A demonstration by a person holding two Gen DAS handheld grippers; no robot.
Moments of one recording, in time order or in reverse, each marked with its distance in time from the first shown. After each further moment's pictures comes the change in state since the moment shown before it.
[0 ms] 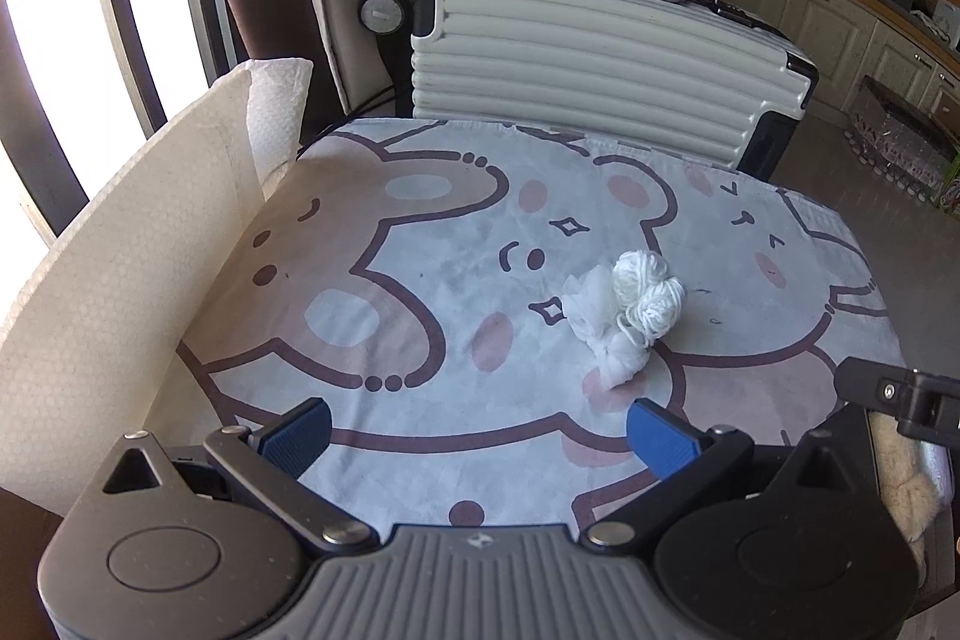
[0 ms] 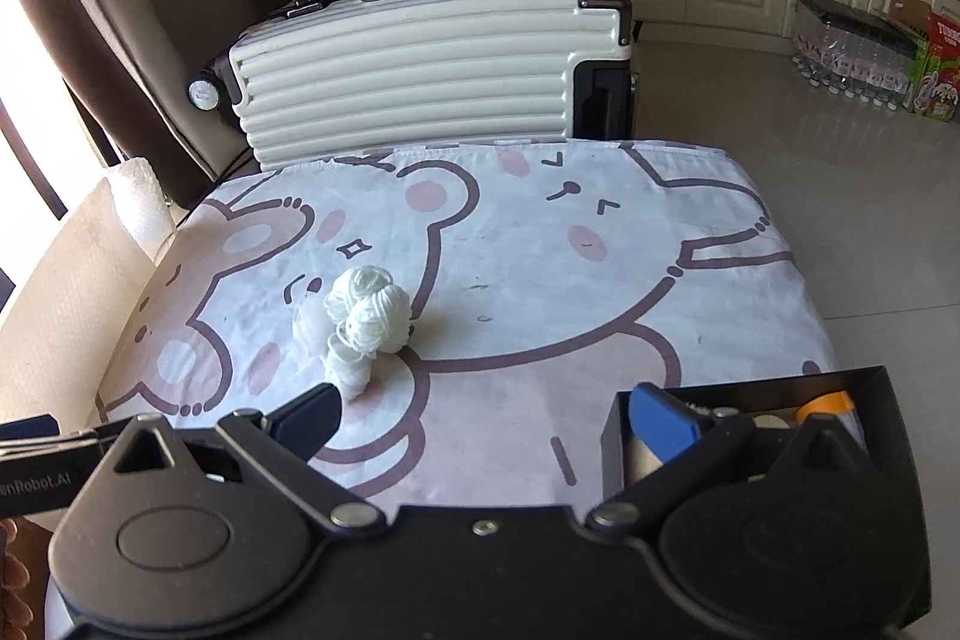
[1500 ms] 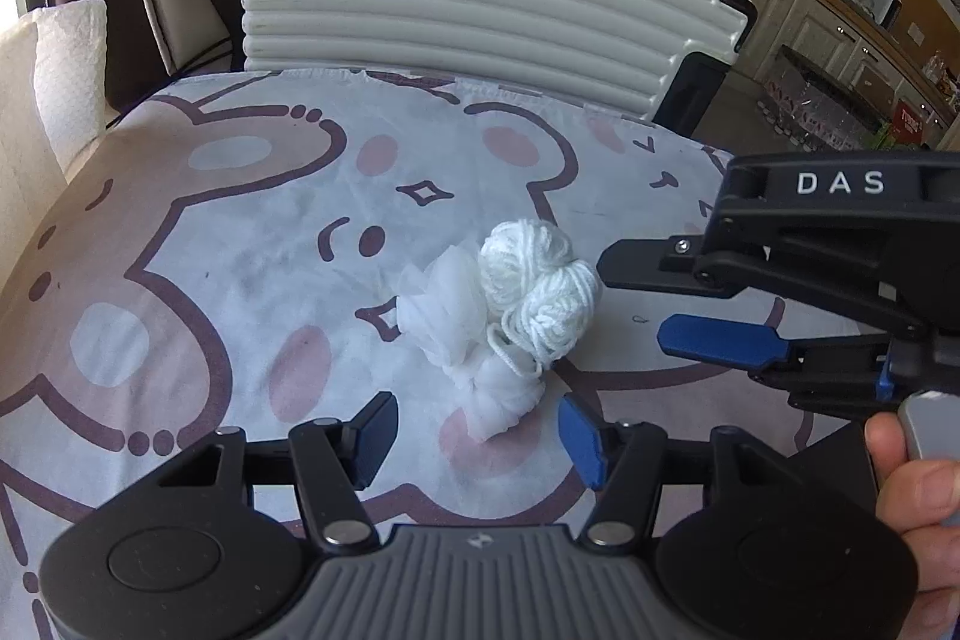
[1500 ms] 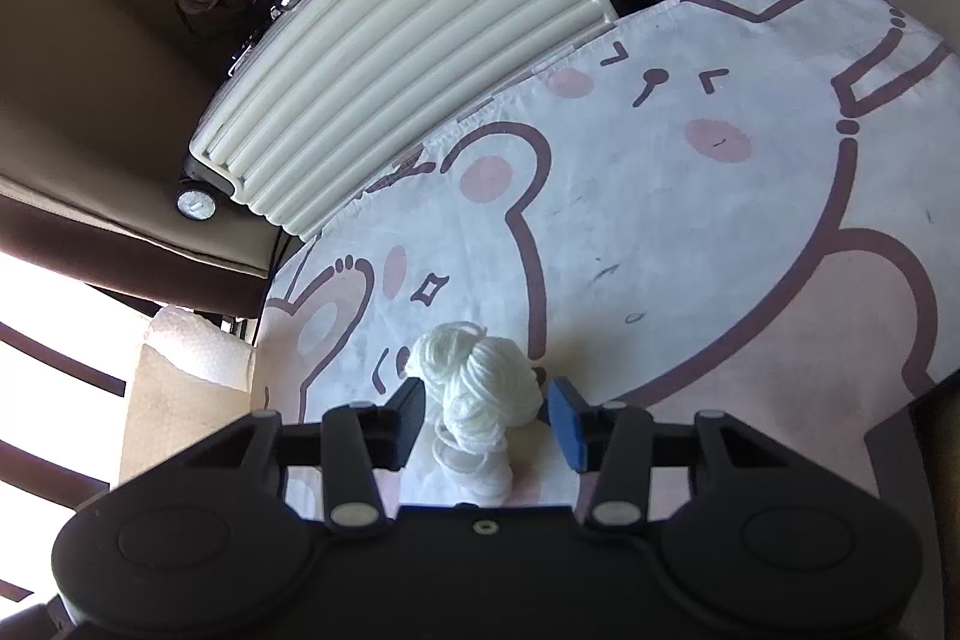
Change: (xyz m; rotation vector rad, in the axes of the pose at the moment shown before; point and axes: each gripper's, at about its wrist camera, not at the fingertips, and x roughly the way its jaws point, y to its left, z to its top) left arm 0.115 -0.050 0.007 0.036 0.042 -0.237; right arm 0.127 -0.011 0.017 0.462 0.093 0.303
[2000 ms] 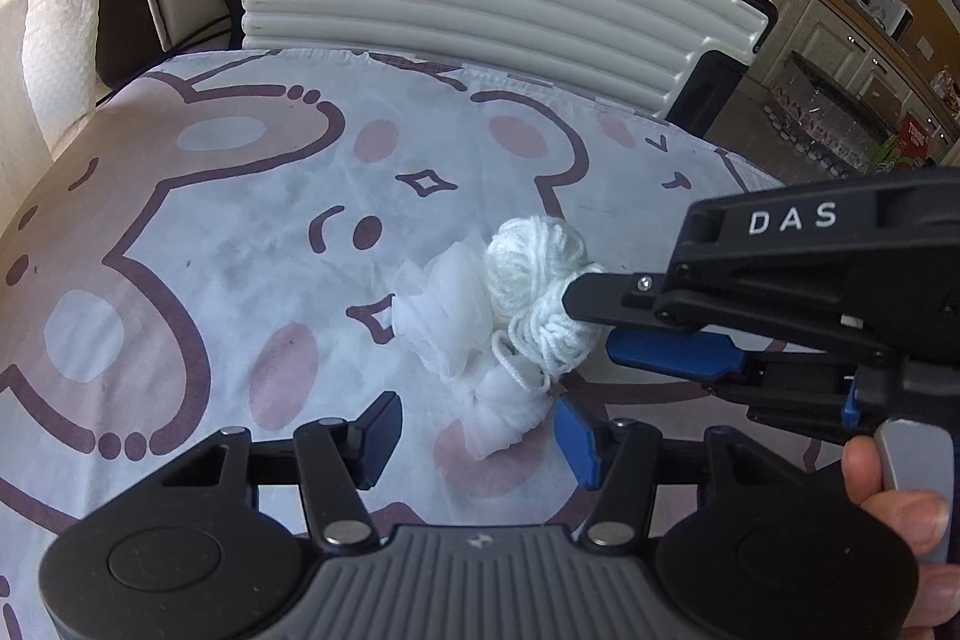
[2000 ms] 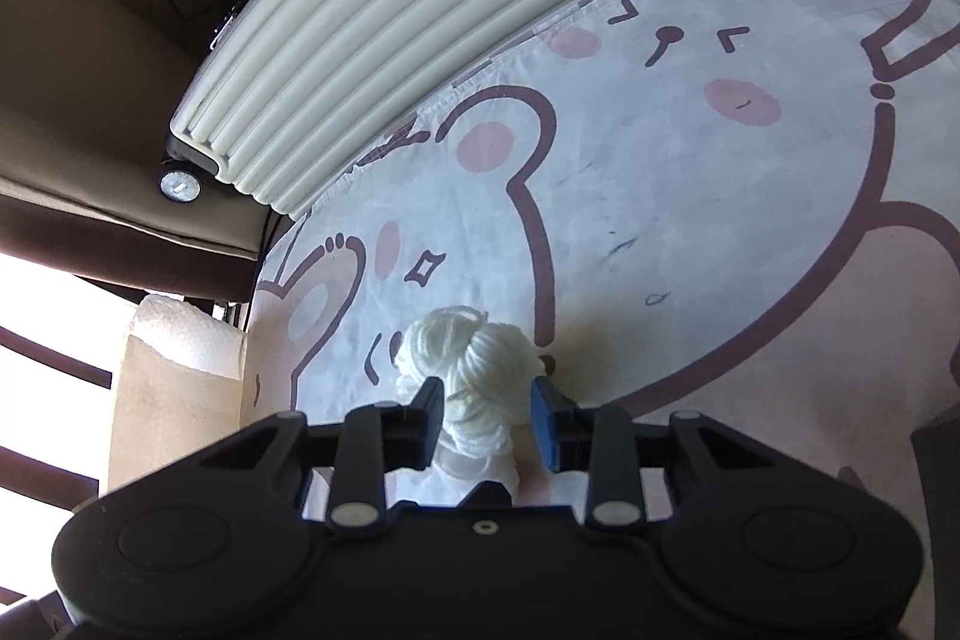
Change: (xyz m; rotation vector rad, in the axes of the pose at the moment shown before) left arm 0.018 0.004 0.003 -0.035 0.013 -0.009; right arm 0.028 0.002 -0.001 0.007 0.053 -0.002
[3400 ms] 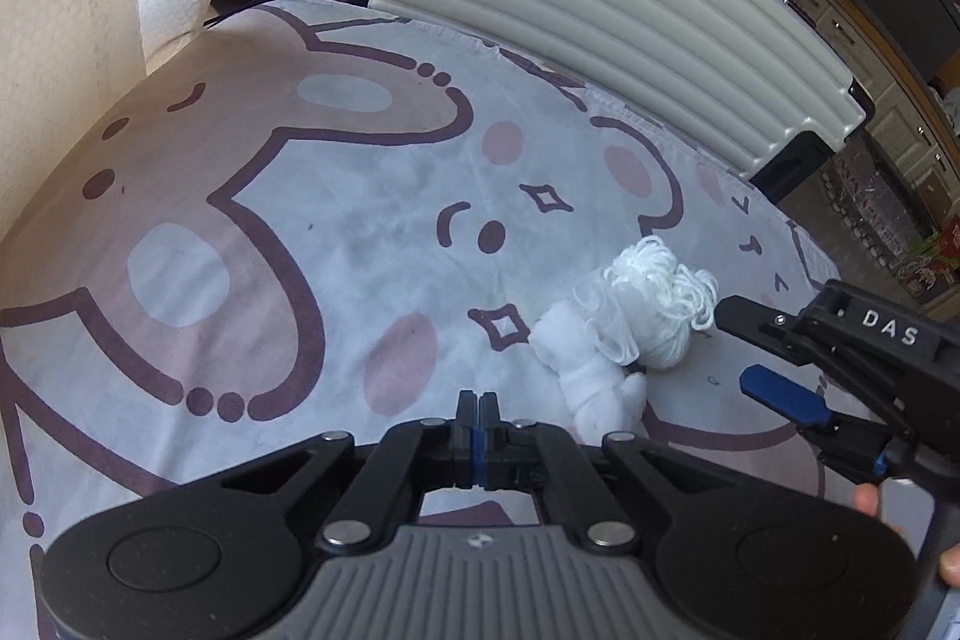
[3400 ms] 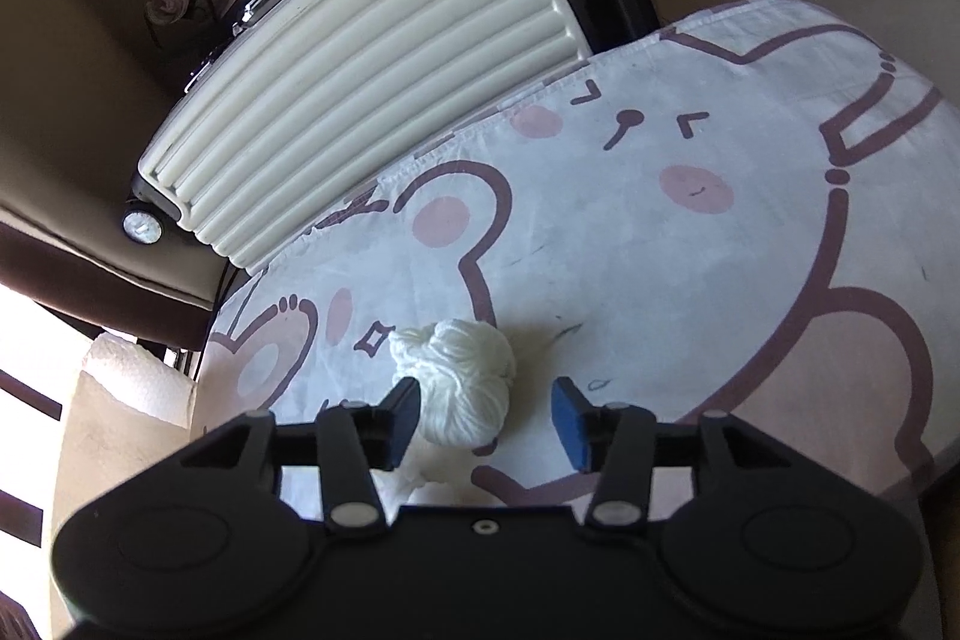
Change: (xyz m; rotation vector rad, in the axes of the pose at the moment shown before) left arm -0.015 0.054 0.011 -0.240 0.035 0.022; right arm -0.003 -0.003 0.008 -0.065 -0.154 -0.101
